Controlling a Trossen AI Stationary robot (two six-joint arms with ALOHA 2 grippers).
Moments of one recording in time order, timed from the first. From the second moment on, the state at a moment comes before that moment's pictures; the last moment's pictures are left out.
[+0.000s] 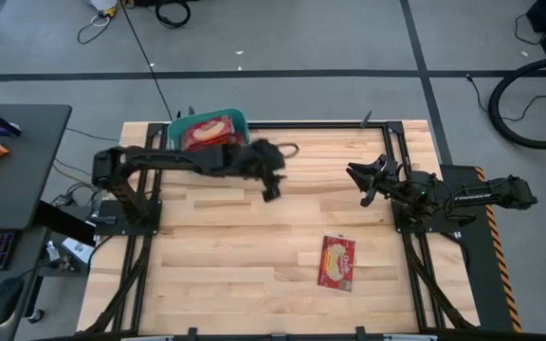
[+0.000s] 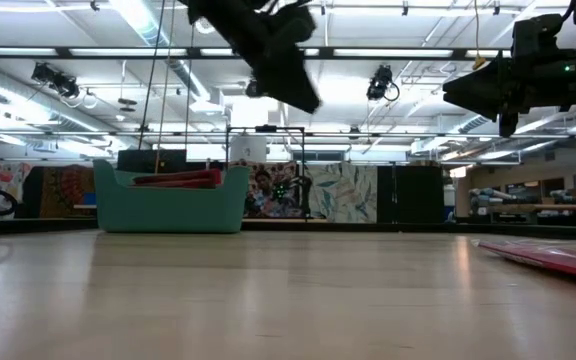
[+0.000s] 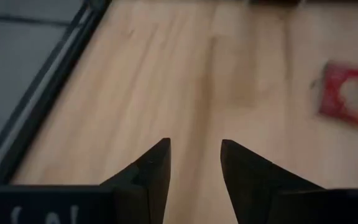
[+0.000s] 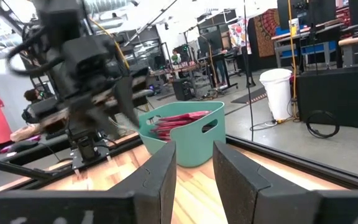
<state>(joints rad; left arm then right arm) 0.14 1.69 1.35 -0.35 -0.13 0.02 -0.04 0.30 0.01 0.43 0.44 0.21</state>
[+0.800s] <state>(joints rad) -0.15 2.34 1.85 -0.21 -0.07 -0.10 -0.03 0.31 0.01 0.43 0.45 0.21</state>
